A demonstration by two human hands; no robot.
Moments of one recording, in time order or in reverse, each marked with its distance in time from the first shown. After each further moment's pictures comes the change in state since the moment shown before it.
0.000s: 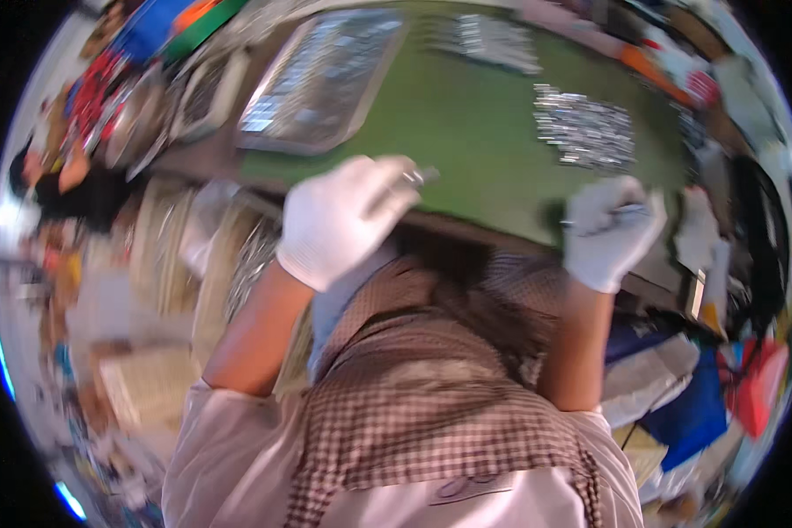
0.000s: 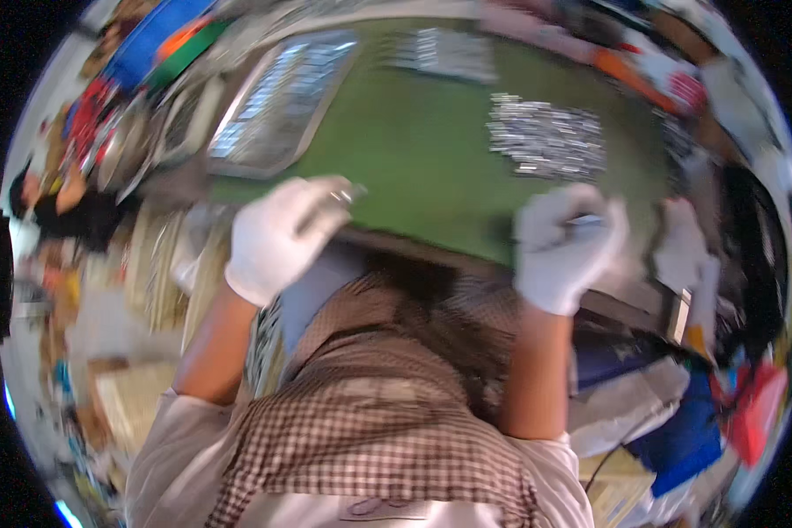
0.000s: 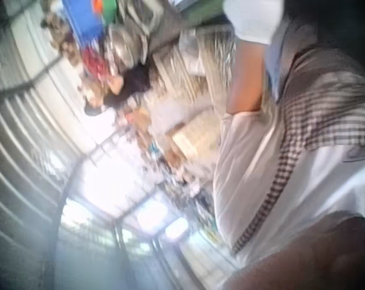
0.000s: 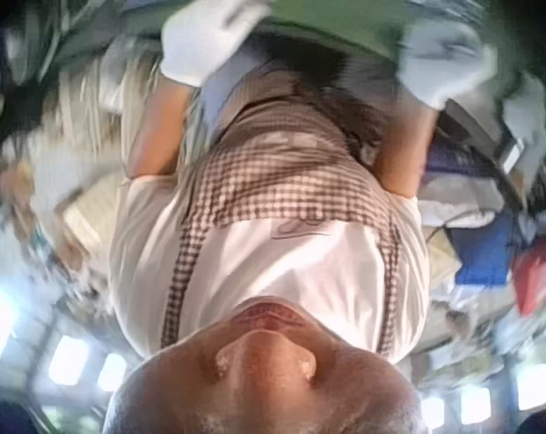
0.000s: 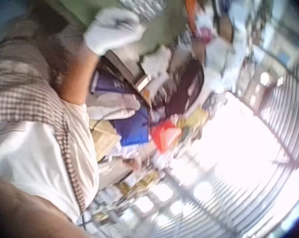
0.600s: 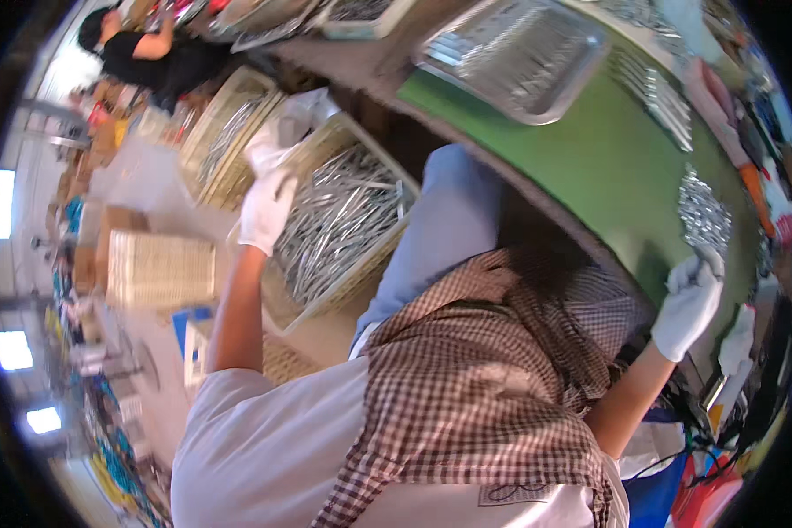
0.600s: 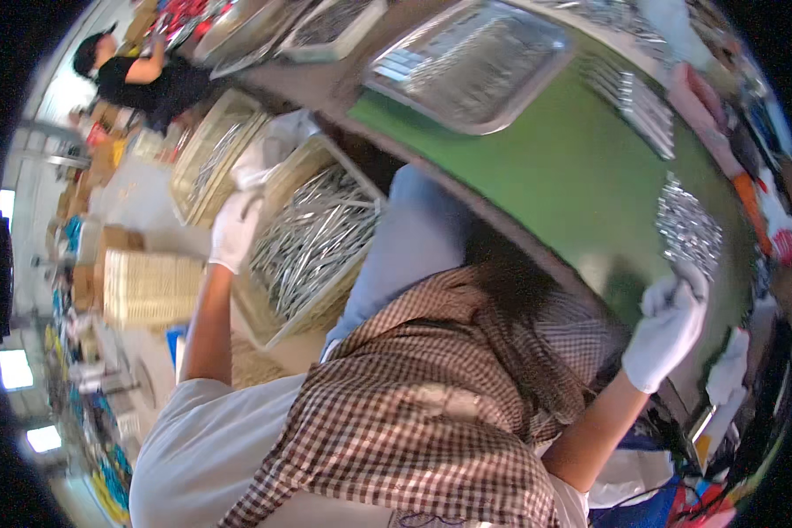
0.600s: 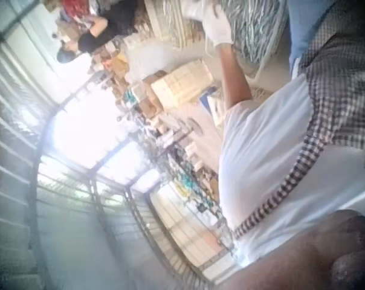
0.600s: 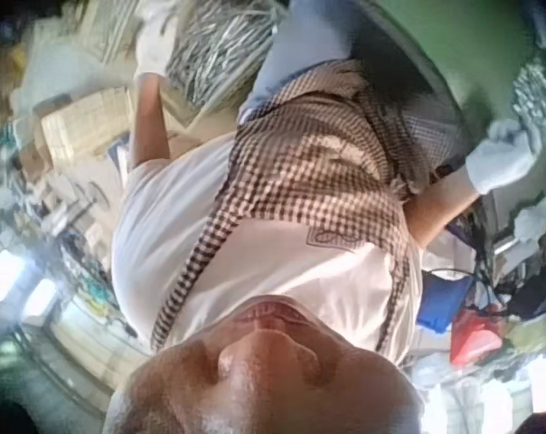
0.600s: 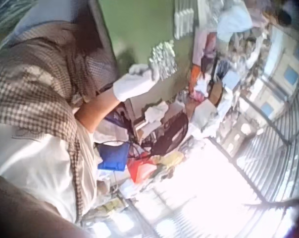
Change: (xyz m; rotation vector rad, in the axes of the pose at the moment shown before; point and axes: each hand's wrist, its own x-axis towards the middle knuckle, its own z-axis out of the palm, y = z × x) left_hand -0.236 -0.191 -0.060 0.180 0.166 -0.730; right_hand -0.001 0.001 0.005 -0.747 0.098 -0.141
